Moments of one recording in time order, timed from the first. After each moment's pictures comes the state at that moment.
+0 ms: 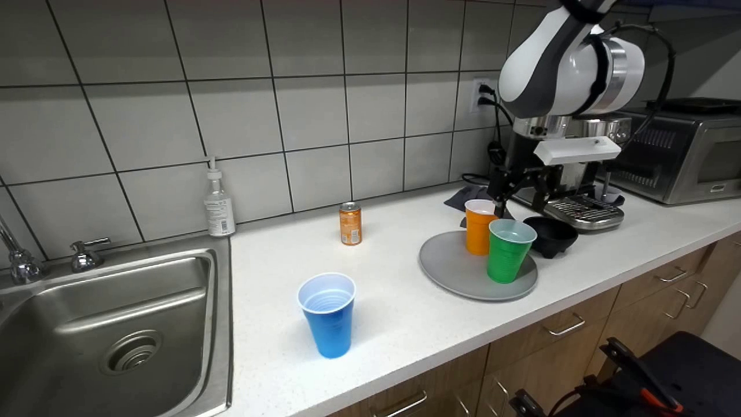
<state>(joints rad) -0.14 0.00 -0.17 -2.53 0.01 2.60 -0.22</state>
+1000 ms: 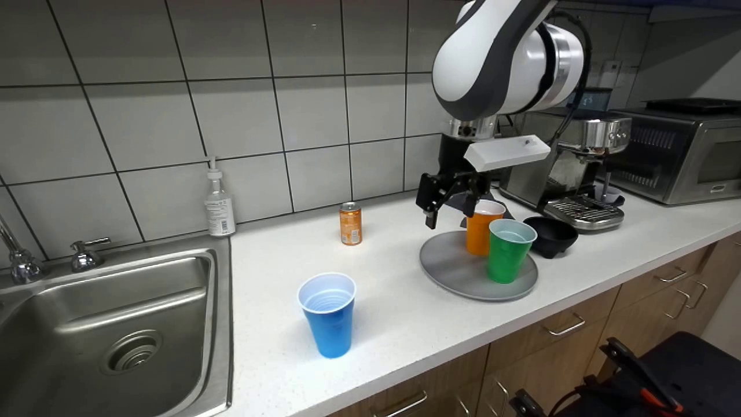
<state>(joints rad) 0.03 -0.07 0.01 -2.58 0.01 2.60 -0.09</state>
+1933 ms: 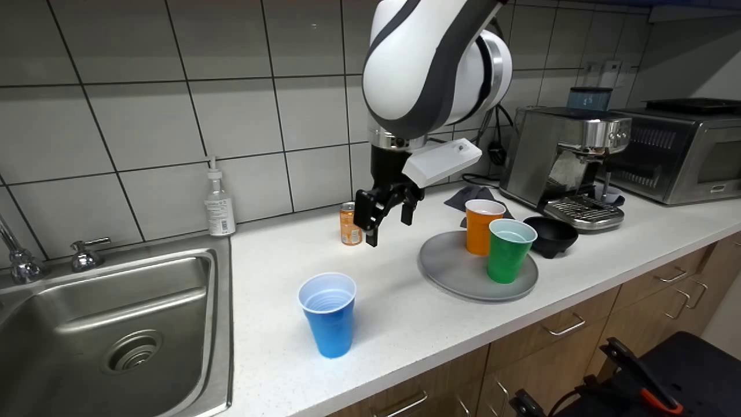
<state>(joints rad) 0.15 0.01 0.14 -2.48 -0.06 2.61 -0.08</state>
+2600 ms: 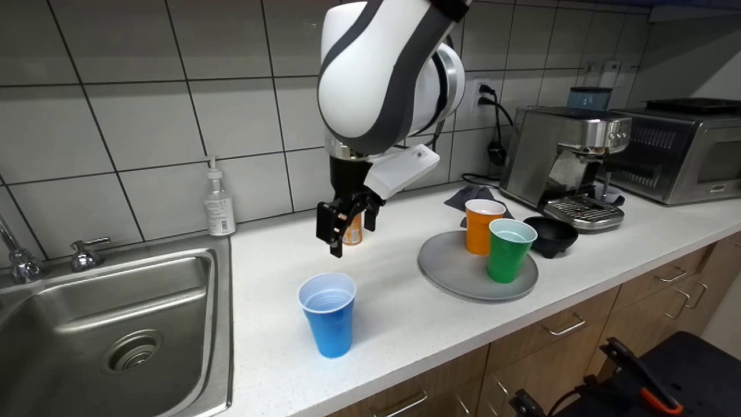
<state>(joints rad) 0.22 0.11 0.18 -2.38 -0.13 2.62 -0.08</state>
